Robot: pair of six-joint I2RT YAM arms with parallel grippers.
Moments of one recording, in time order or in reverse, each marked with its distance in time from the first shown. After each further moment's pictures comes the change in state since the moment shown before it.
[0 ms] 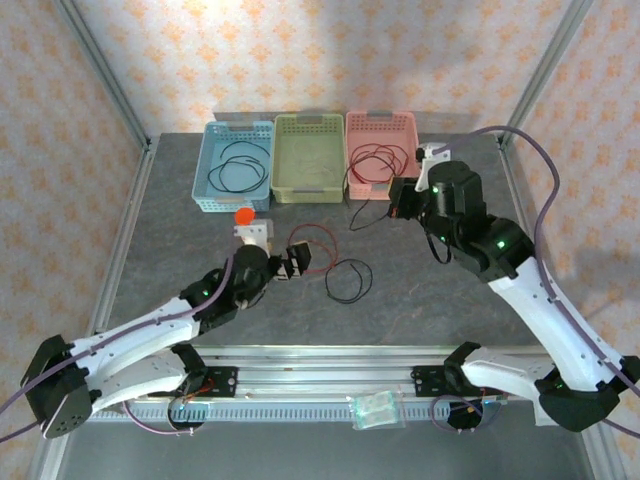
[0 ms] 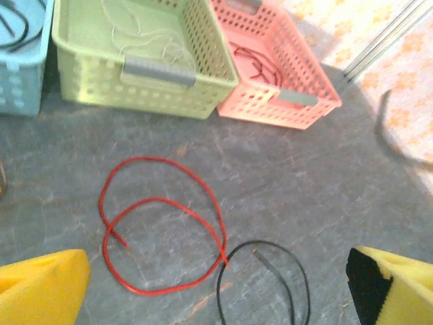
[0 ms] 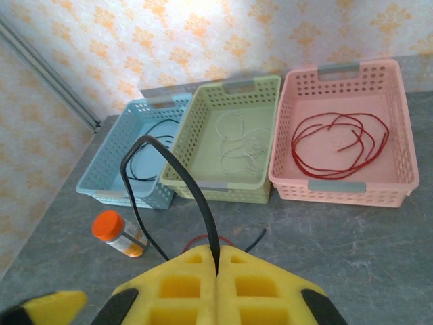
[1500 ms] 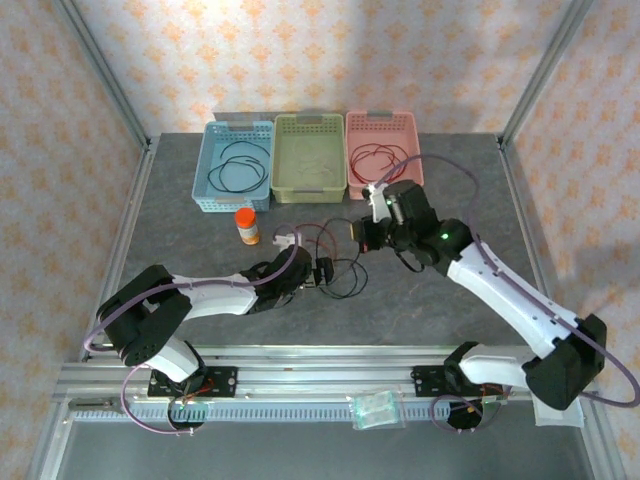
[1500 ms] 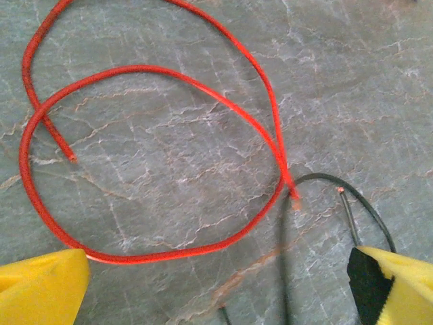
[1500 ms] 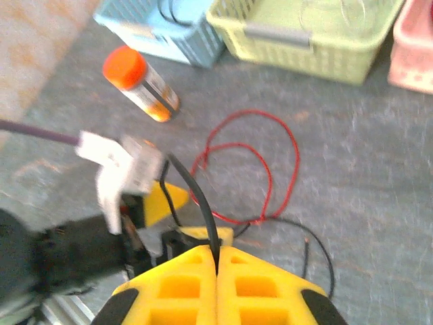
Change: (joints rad) left arm -0.031 0.565 0.023 0.202 0.087 -0.172; right arm 0.000 0.119 -0.223 0.100 -0.381 -0.119
